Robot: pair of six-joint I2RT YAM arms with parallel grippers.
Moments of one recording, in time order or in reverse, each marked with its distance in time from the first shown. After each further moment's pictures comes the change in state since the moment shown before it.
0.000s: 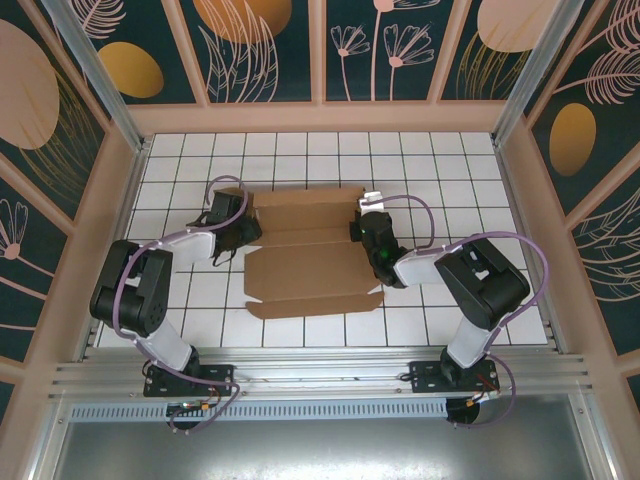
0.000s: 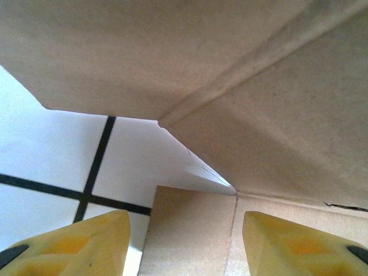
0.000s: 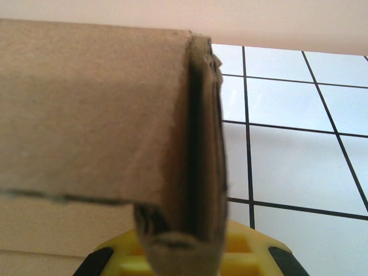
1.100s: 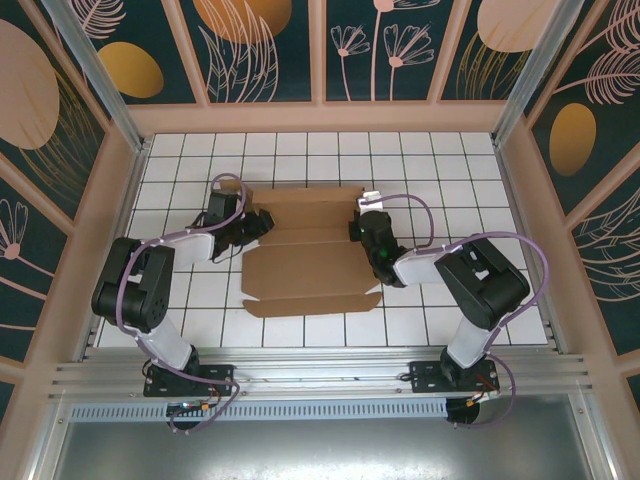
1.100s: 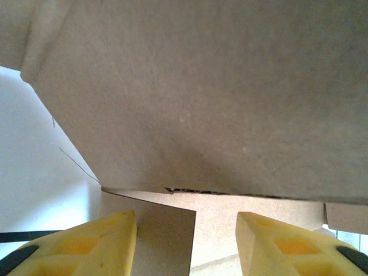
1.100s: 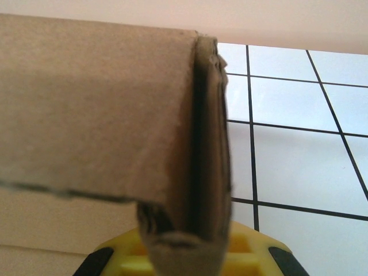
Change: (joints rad) left arm 0.017 0.027 -0.040 0.231 0.351 -0.086; right arm 0.002 0.000 0.013 -0.019 -0.011 0.001
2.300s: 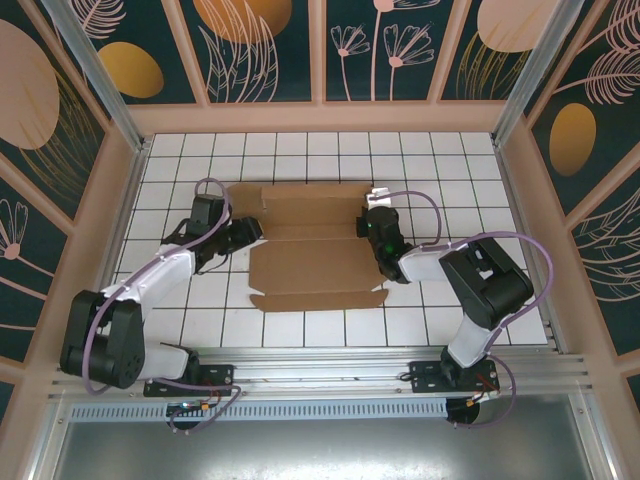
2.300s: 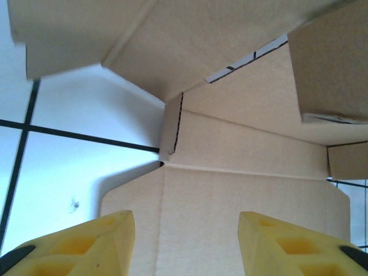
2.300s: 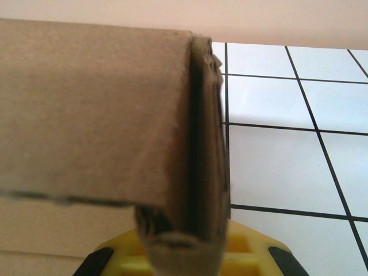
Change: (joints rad) left arm -0.001 -0.356 -0.048 -0.342 -0.103 0.095; right arm -0.063 -0.010 -0.002 -0.016 -0.014 0.007
